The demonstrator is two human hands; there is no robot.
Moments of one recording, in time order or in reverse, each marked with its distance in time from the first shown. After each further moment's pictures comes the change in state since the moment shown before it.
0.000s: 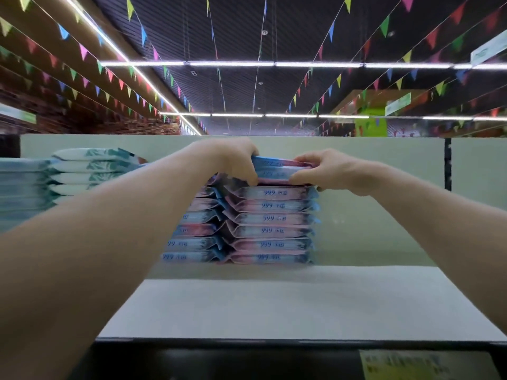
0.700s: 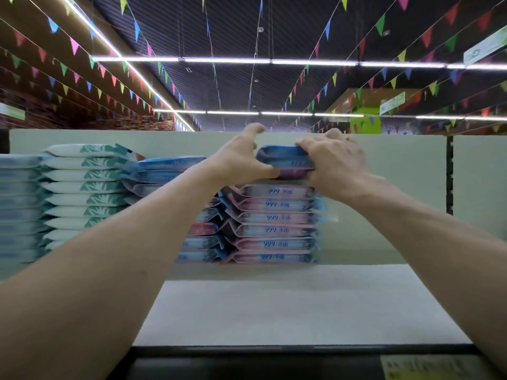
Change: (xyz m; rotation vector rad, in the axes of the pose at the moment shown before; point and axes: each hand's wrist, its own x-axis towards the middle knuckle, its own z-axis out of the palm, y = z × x) left_hand -0.006 -0.005 0.029 -0.549 0.285 0.173; right_hand 0.003 -0.003 0.018 -0.784 0.523 -0.186
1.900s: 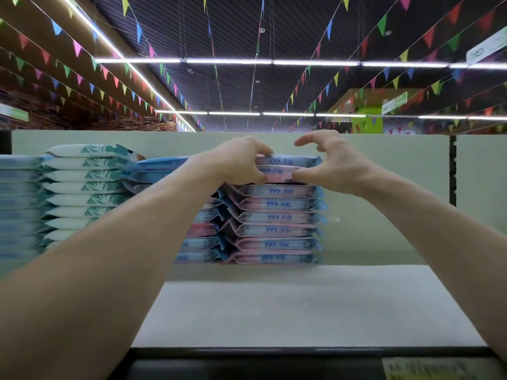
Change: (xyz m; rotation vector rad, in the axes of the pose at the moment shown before) left_hand -0.005 0.015 -0.009 0.437 -0.139 -0.047; right_hand -0.005 0.006 -0.009 0.671 -0.169 0.091
